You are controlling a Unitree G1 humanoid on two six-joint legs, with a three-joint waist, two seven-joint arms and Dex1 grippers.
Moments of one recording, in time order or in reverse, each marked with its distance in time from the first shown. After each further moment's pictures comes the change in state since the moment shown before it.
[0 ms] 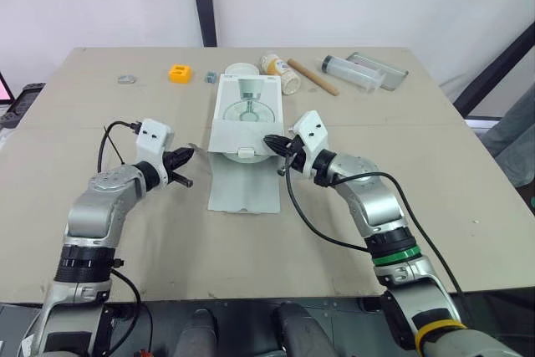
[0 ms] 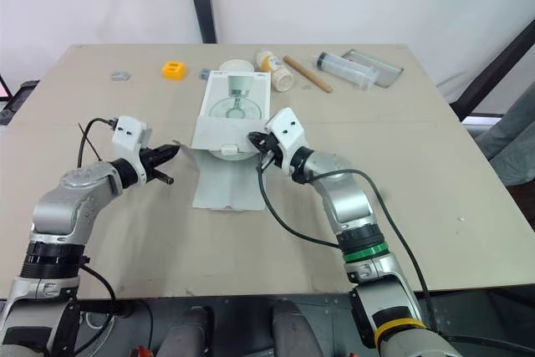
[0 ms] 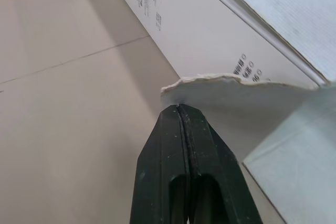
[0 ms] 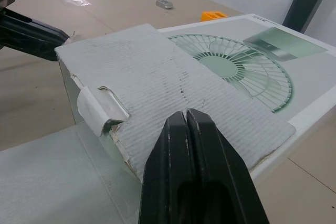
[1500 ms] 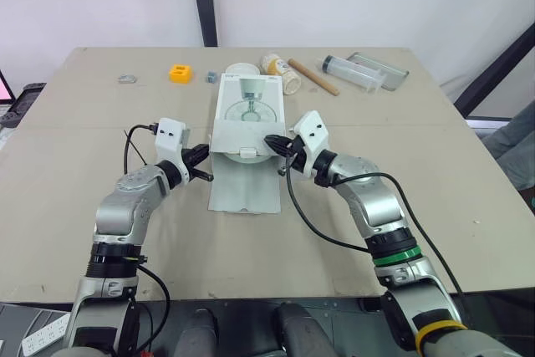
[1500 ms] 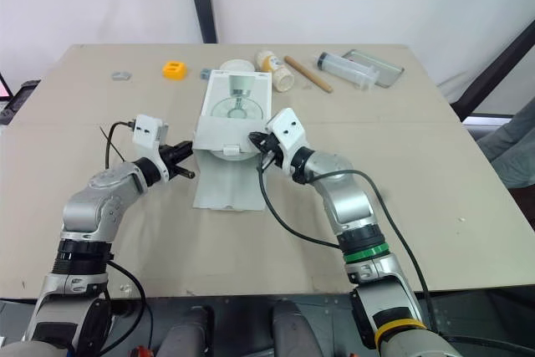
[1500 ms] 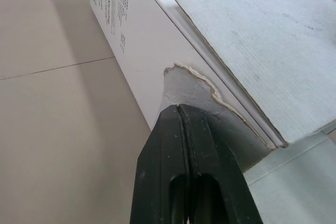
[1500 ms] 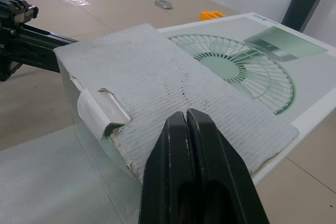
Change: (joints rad) left arm -0.014 -0.121 0.019 0.006 -0.046 -0.017 0.032; right arm 0.004 -0.001 -0.002 -0.004 -0.001 0.000 -0.014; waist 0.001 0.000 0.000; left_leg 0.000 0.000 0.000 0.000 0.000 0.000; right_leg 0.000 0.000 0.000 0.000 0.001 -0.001
